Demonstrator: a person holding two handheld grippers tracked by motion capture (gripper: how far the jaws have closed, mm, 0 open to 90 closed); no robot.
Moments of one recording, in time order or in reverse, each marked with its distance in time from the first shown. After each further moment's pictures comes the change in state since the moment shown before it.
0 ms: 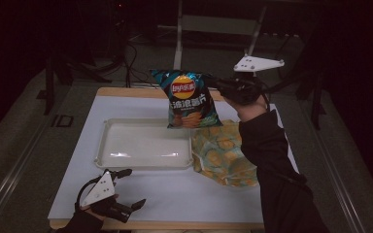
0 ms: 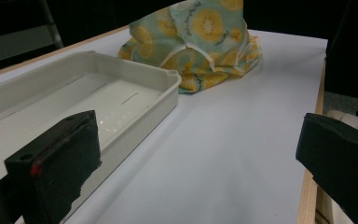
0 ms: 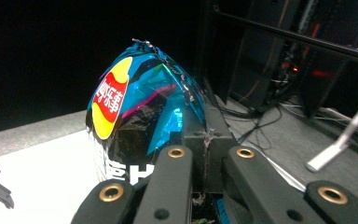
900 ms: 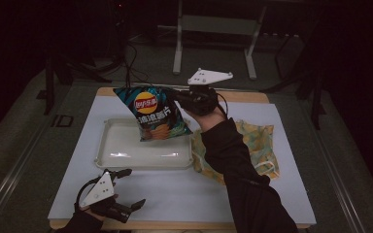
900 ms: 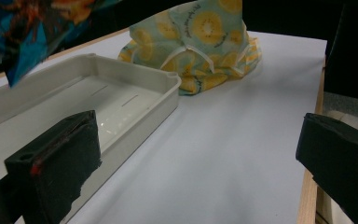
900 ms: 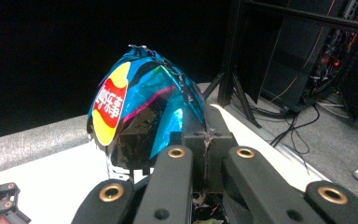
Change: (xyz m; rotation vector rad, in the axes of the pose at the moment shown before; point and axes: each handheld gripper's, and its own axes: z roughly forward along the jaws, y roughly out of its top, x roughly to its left) left arm 0.000 0.000 -0.001 -0.008 0.001 0.006; right arm 0.053 -0.014 0.081 0.013 0.092 0.014
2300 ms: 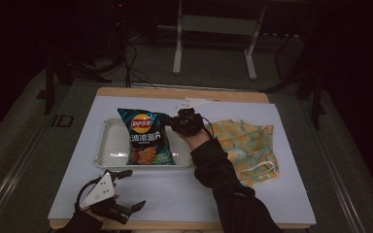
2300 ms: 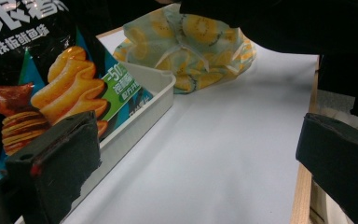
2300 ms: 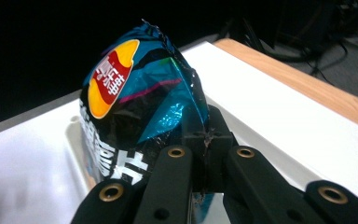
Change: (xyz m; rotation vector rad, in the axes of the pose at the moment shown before) left arm -0.001 -0.001 0.000 0.001 -0.025 -0.001; right arm 0.002 -0.088 0.056 0.157 0.017 0.146
